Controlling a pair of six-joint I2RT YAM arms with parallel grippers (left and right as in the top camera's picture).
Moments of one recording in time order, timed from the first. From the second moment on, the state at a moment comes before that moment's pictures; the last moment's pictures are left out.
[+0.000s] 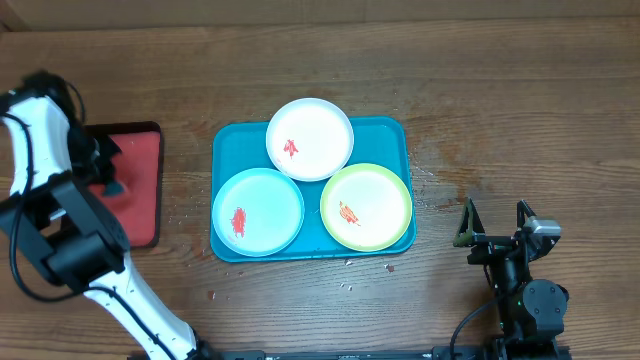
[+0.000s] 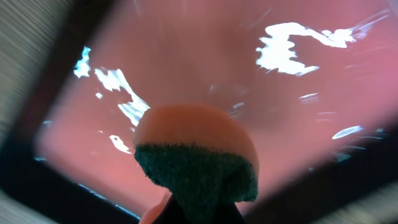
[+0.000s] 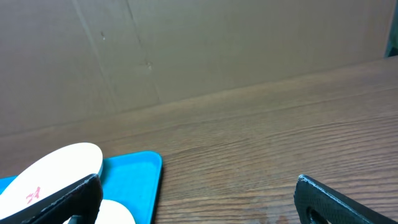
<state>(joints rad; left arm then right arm) 0.49 2.19 1.88 -1.29 -0.08 -0.31 0.04 0.05 0.02 -0.03 0.01 0.23</state>
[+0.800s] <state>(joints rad) 0.49 2.14 1.83 -1.43 0.01 -0.31 0.04 0.05 0.02 -0.03 0.01 0.23</state>
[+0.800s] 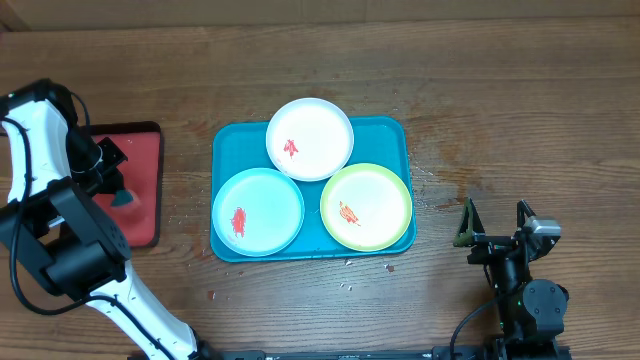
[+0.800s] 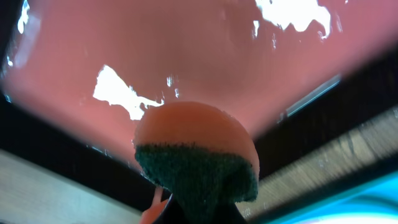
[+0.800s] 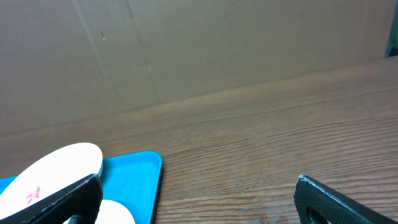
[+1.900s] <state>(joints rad) -0.21 1.72 1.41 -1.22 0.22 -0.28 0.04 0.05 0.02 -0.03 0.01 0.23</state>
